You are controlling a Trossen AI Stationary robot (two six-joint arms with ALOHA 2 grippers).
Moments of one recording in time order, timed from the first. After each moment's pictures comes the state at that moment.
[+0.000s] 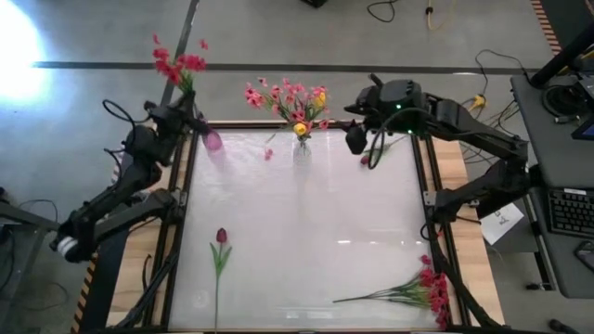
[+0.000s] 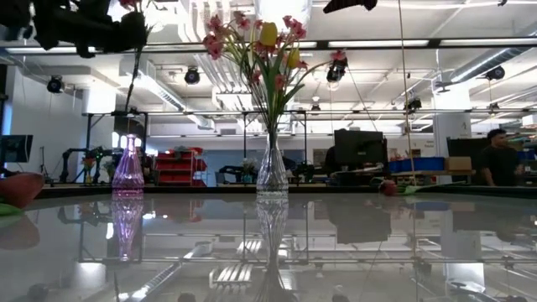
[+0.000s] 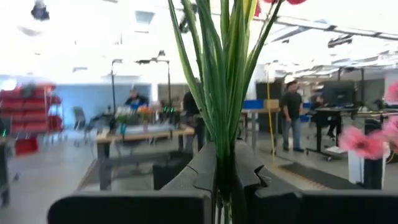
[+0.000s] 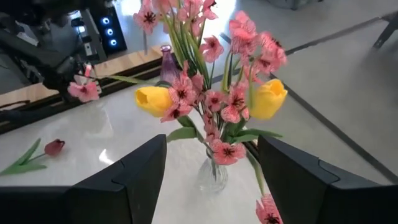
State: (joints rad) left arm 0.92 0.59 0.45 0.48 -0.24 0.12; right arm -0.29 1.36 1.68 -0.80 0.17 0.11
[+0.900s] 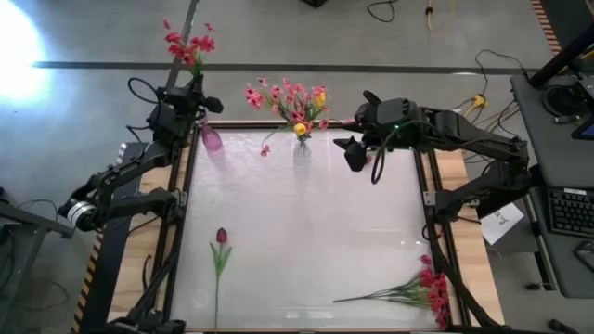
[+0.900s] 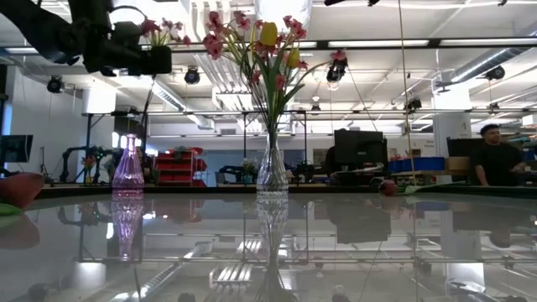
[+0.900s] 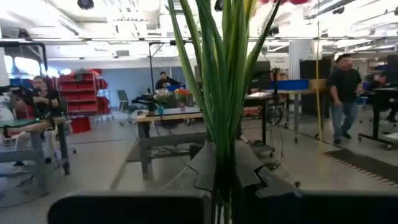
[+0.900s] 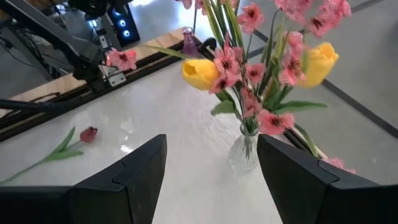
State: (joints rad) left arm 1.00 1.01 0.53 0.76 -0.33 0.14; right arm -0.15 1.36 1.68 -0.87 0.24 0.28
